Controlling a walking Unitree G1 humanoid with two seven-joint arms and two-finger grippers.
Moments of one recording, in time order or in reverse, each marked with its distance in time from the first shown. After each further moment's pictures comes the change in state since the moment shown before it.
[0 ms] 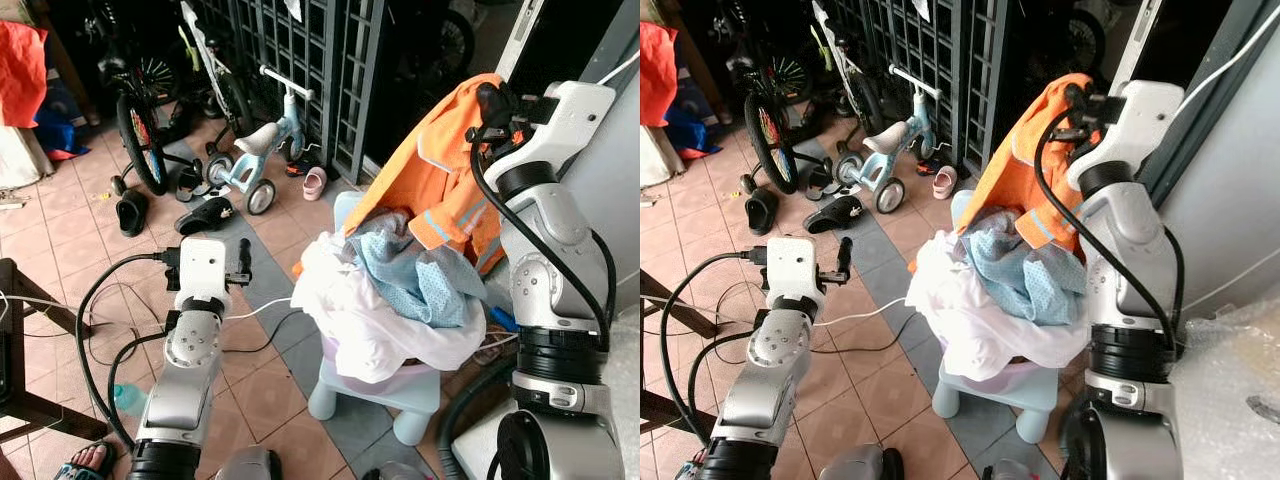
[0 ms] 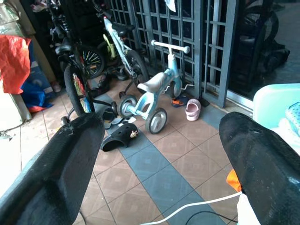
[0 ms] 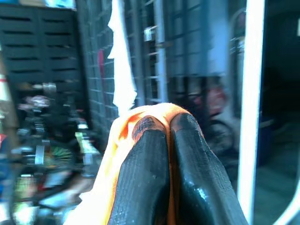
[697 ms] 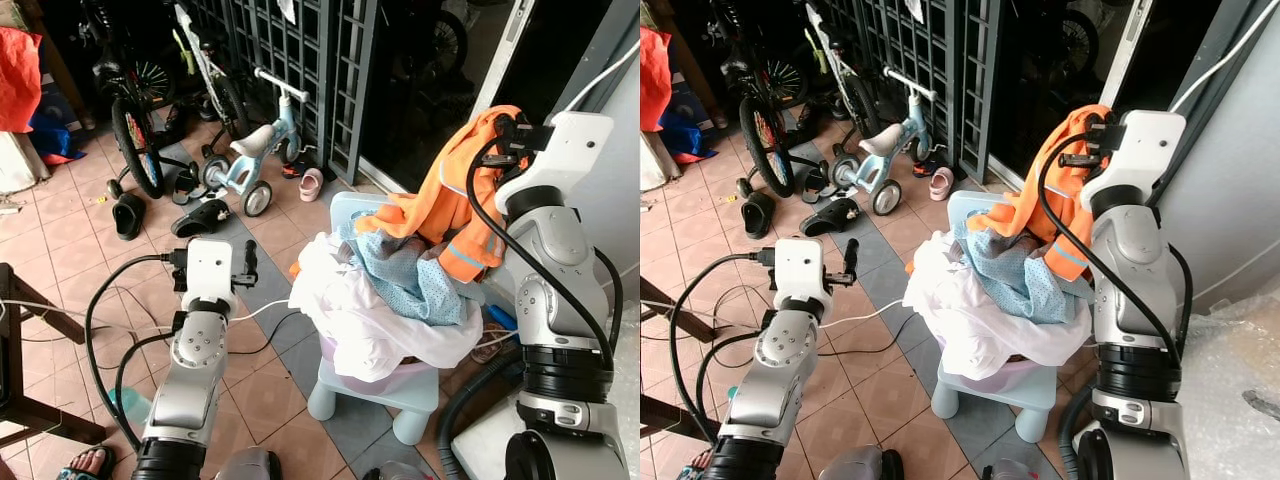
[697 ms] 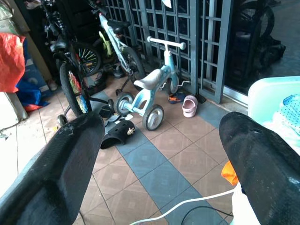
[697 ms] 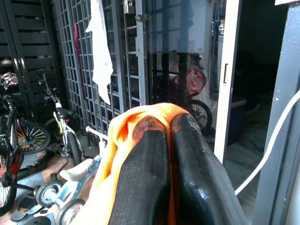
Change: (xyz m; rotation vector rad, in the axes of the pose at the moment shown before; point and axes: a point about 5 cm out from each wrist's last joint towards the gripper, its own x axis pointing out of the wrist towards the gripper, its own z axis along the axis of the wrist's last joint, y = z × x) left arm -0.002 -0.002 -0.006 0.000 0.018 -0.004; right arm -0.018 0.000 -0.031 -0.034 0.103 -0.065
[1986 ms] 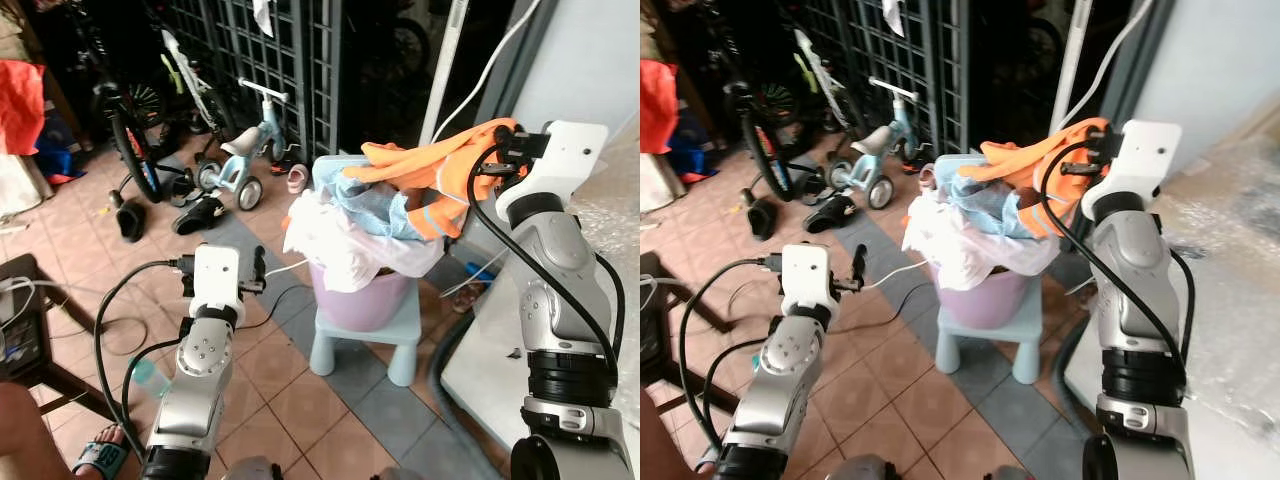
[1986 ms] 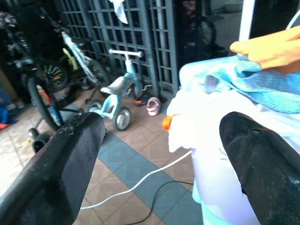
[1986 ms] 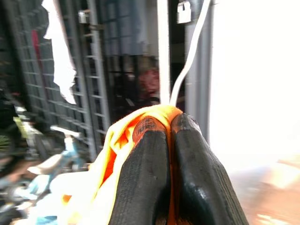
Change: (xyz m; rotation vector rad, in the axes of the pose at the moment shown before) left arm -0.002 -0.003 -0.001 -0.012 -0.005 -0.044; right arm 0.000 -0.006 -0.006 -0.032 0.030 -0.037
